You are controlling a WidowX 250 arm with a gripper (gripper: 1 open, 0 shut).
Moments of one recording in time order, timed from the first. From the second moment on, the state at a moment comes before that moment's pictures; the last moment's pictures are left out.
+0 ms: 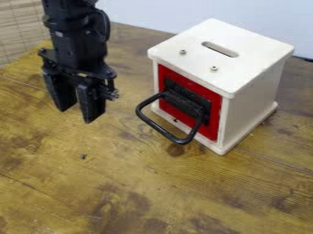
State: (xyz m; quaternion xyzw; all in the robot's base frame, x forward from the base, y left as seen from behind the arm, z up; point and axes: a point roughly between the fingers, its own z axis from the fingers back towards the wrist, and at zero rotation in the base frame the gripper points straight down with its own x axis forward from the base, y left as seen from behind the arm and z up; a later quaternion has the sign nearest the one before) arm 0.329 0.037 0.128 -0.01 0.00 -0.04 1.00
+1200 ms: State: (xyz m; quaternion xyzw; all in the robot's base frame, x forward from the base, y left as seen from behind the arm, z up) arm 0.337 0.042 0.122 0.03 0.03 0.01 1.00
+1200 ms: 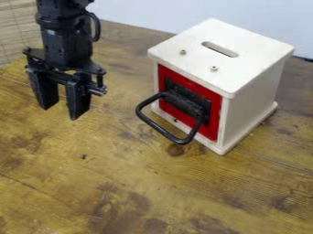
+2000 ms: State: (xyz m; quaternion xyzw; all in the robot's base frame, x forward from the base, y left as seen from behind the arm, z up) arm 0.336 0.025 0.127 0.02 0.01 -0.04 1.00
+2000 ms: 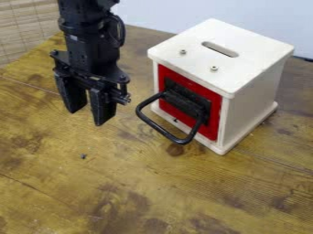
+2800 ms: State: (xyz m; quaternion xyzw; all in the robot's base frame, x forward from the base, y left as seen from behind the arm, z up) arm 0.360 0.039 0.104 0.06 0.08 -0.01 1.00
